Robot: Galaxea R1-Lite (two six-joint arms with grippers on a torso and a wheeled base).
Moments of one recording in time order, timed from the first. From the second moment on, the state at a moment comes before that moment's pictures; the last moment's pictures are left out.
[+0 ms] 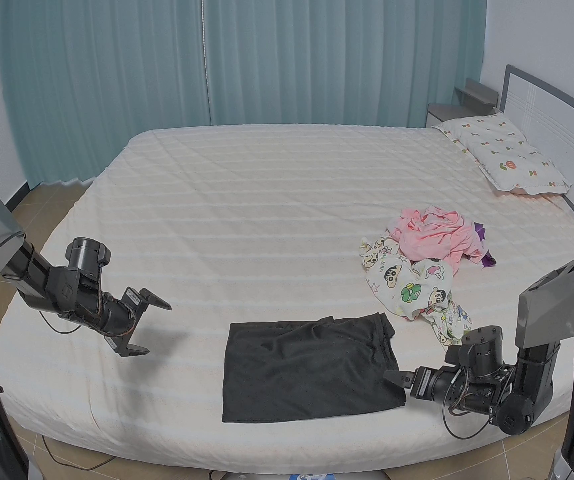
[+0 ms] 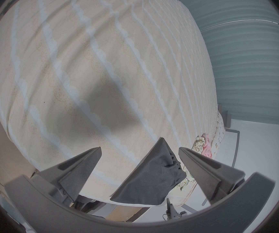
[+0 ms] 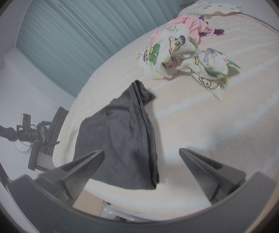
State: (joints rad) left arm 0.02 2.10 -0.98 -0.13 -0.43 -1.00; right arm 0.41 2.27 -0.25 -1.40 0.07 0.64
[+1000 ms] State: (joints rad) left arm 0.02 2.10 -0.98 -0.13 -0.43 -1.00; right arm 0.32 2.46 -1.01 -0.89 0.03 0.73
